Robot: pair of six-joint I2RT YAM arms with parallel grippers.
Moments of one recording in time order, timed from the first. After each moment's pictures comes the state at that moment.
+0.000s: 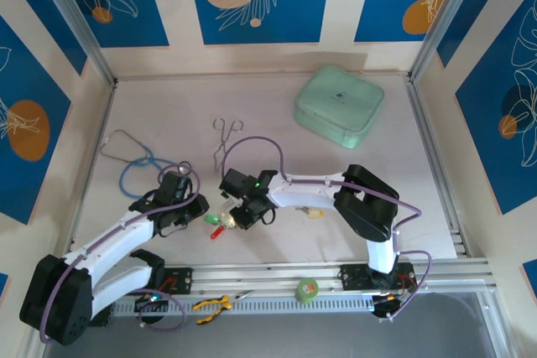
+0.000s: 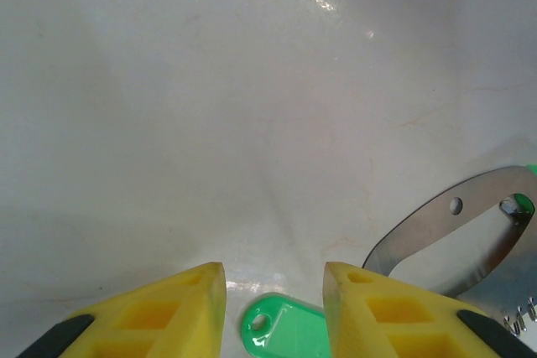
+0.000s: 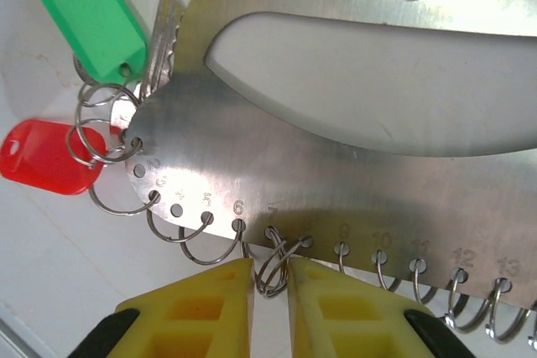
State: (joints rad) left arm -0.42 0.98 0.38 -0.44 0.11 -0.89; right arm 1.10 1.89 1.25 -0.64 -0.11 0.38
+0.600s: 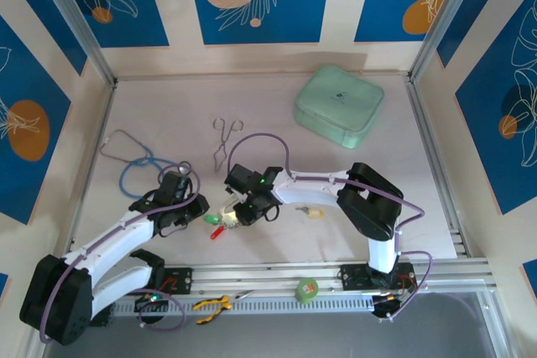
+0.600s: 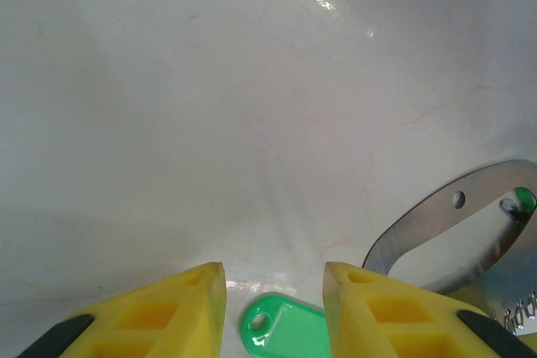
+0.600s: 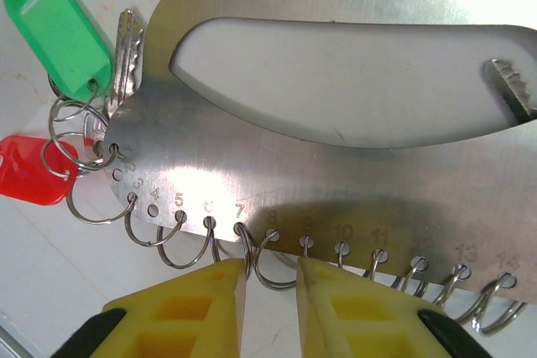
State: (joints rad) left arm -0.42 0.98 0.38 -0.44 0.11 -0.89; right arm 1.07 1.87 1.23 -0.62 -0.12 0.39
